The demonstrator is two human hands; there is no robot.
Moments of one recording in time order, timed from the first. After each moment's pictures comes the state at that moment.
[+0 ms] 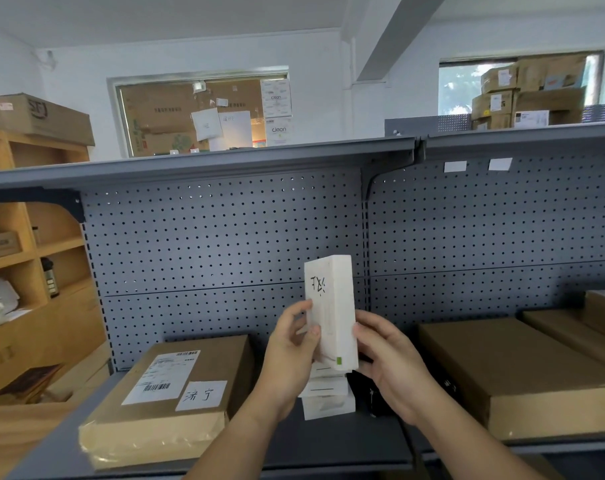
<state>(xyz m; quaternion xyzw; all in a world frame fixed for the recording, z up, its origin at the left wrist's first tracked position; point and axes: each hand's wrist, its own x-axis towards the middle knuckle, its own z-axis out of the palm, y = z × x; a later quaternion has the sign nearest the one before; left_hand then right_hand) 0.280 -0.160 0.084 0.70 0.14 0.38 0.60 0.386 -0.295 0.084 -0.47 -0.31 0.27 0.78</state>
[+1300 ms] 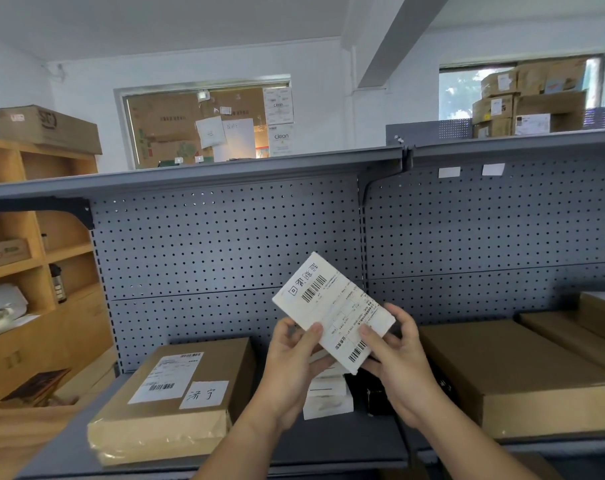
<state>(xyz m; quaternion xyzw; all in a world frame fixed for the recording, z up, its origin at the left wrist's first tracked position) 0.263 -0.195 0.098 0.57 0.09 0.35 0.74 0.382 -0.311 0.084 -0.47 -0.28 0.20 0.81</state>
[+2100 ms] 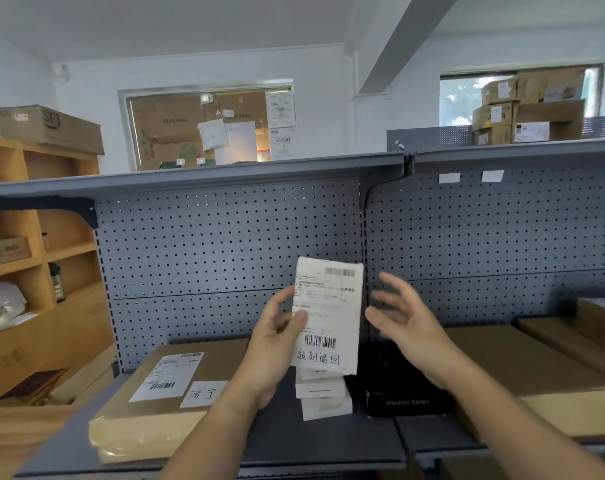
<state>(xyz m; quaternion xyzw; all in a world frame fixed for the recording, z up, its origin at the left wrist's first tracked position) 0.250 -0.166 0.117 0.67 0.07 0.37 0.64 0.410 -0.335 0.130 -0.61 -0.42 0.11 0.66</state>
